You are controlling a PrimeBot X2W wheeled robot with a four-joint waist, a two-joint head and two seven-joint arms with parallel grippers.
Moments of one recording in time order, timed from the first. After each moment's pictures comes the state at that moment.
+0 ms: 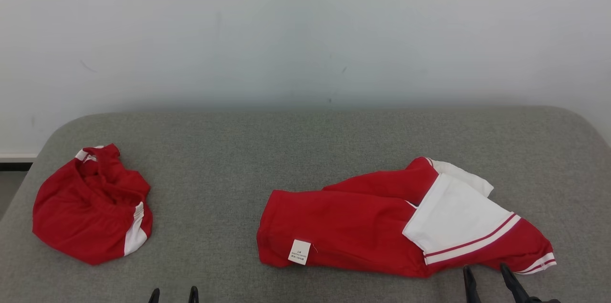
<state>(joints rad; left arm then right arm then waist) 0.18 0.05 -0.04 0.16 -0.16 -0.08 -0.26 0.16 -0.05 -0.03 0.18 0.06 0.13 -0.19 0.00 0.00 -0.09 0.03</state>
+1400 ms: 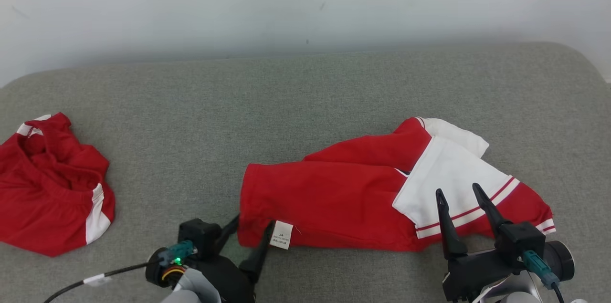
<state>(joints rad) -0.47 0.26 -0.75 0.64 -0.75 -0.13 -0.22 -0.15 -0.05 0.03 0.30 0.02 0.13 -0.20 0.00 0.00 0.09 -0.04</state>
